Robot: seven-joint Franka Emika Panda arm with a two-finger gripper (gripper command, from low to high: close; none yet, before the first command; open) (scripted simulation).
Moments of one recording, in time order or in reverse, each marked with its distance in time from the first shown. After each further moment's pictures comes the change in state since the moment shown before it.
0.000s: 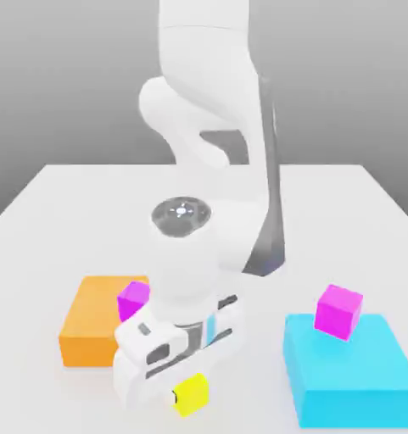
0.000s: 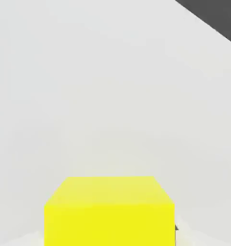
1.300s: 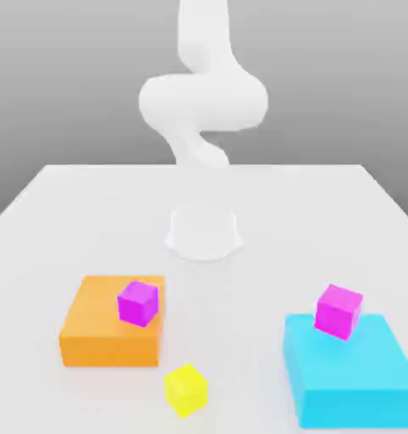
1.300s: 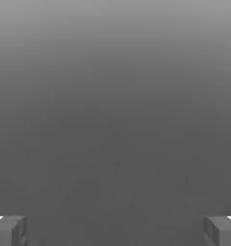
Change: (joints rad) arm -0.052 -1.040 0.082 0.240 -0.133 -0.549 0.741
